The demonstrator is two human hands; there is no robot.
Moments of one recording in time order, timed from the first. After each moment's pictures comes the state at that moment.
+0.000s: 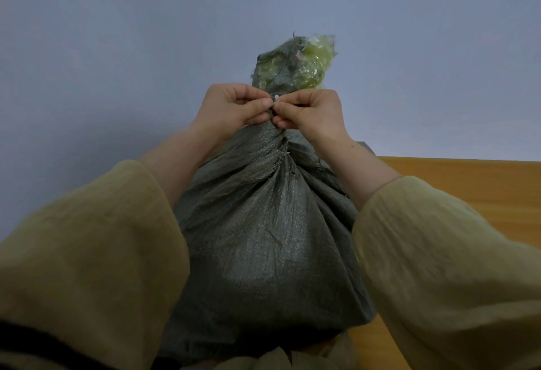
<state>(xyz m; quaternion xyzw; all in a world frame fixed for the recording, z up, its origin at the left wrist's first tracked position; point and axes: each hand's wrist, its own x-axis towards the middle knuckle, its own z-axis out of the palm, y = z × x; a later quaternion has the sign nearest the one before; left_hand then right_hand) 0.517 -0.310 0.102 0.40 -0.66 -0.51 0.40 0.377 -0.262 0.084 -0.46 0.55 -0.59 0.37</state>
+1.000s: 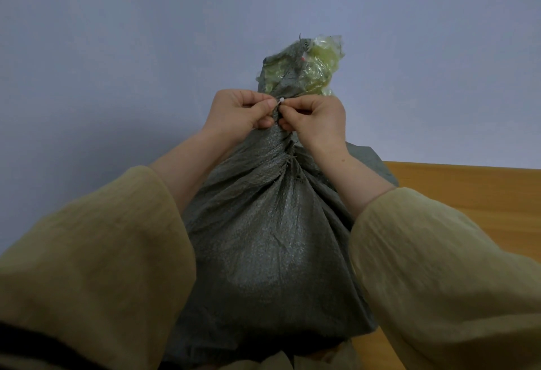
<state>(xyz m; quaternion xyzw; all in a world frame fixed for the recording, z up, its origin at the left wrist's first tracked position) 0.512 -0.309 0.100 0.44 -0.64 -0.47 0.42 0.386 -0.273 0.070 -0.49 0.60 -0.60 0.22</state>
